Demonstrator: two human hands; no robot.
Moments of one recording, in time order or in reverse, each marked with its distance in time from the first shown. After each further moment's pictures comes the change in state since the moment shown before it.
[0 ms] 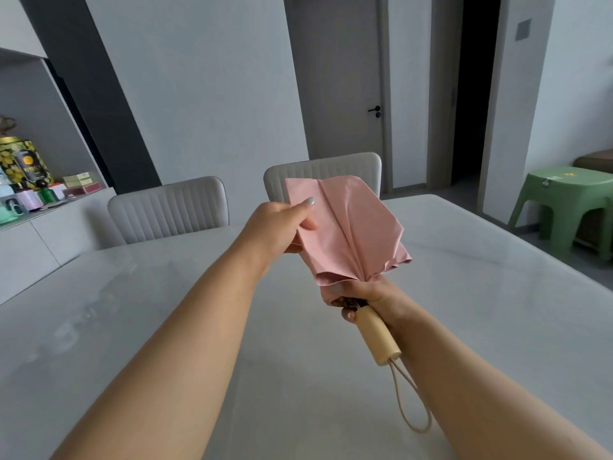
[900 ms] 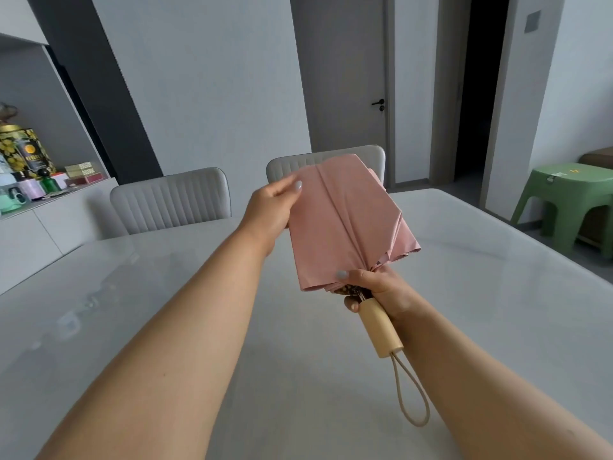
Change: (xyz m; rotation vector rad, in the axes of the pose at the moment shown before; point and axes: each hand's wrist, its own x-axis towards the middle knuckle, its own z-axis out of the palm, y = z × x) left_hand 0.034 -0.020 -0.001 -0.246 0.082 0.073; right_hand -0.003 -0.003 0.004 0.021 0.053 -0.041
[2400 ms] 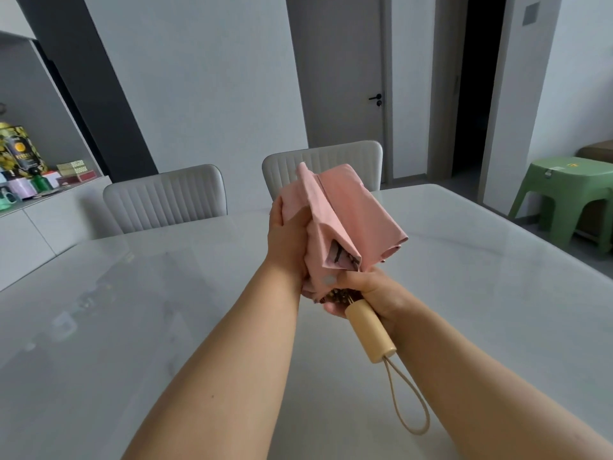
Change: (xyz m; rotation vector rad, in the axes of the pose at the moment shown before) left_hand -0.005 -0.052 0.041 -0.481 0.045 -0.178; right_hand -0.004 -0.002 0.011 0.114 -0.078 0.127
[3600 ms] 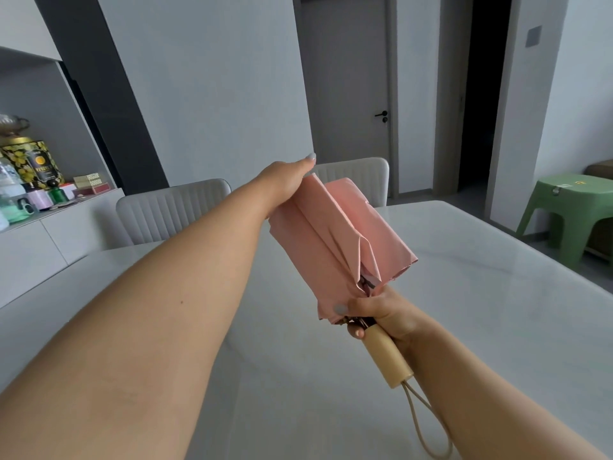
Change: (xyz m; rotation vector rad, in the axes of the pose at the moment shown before) left_hand 0.039 0.119 0.010 0.953 -0.033 0.031; right_hand 0.000 0.000 -0.008 -0.215 -0.072 -0.090
